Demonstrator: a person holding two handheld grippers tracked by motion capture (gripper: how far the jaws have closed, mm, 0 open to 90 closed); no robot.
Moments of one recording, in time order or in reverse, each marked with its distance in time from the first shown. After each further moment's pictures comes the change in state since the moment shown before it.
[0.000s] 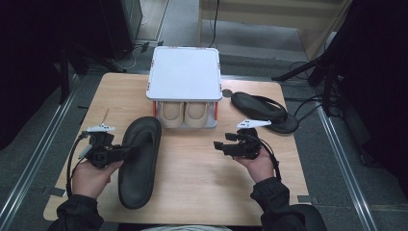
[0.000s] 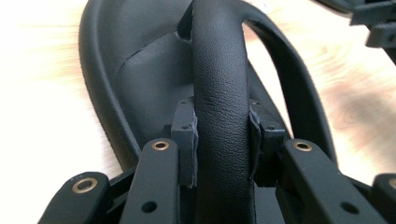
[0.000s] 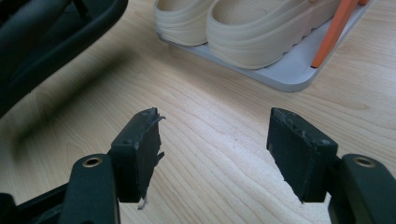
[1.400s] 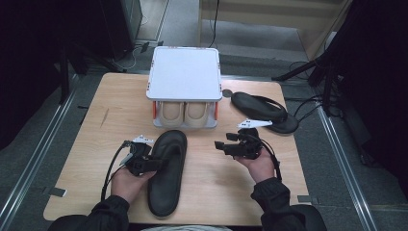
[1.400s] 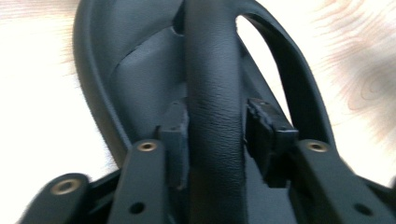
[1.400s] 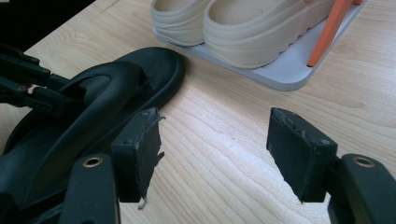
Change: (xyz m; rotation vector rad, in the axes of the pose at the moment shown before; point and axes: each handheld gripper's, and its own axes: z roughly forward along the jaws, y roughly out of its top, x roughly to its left) left arm -0.035 -0.017 0.084 0.101 -0.024 0.058; right arm -0.001 -0.001 -0.002 -0.005 -0.008 0.008
